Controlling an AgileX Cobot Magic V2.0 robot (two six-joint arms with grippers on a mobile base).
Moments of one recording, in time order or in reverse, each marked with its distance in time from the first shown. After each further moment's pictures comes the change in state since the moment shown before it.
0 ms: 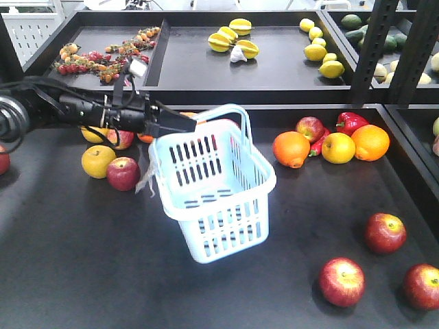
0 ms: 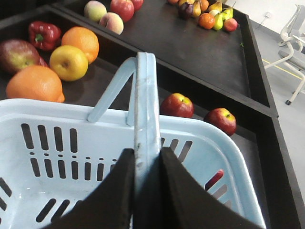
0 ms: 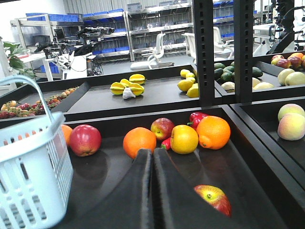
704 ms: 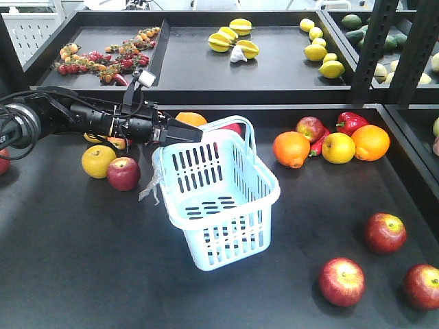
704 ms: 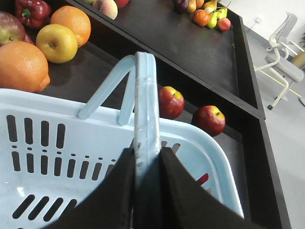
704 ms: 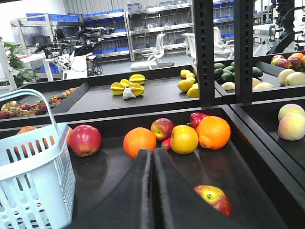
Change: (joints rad) left arm -0.019 0.033 -0.001 0.000 -0.007 -0.072; right arm 0.000 0.000 0.000 0.000 0.000 0.000
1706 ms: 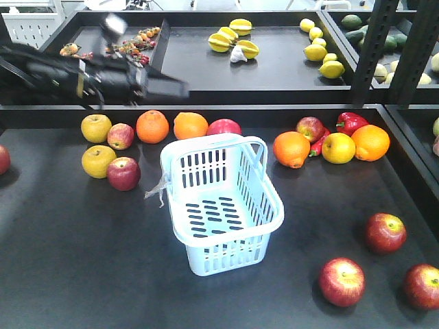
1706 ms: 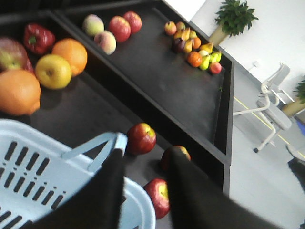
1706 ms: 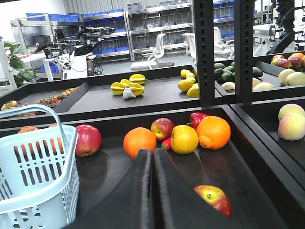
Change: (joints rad) left arm 0.043 -0.225 0.026 0.000 -0.003 -0.309; right arm 0.000 0.000 0.000 0.000 0.000 0.000
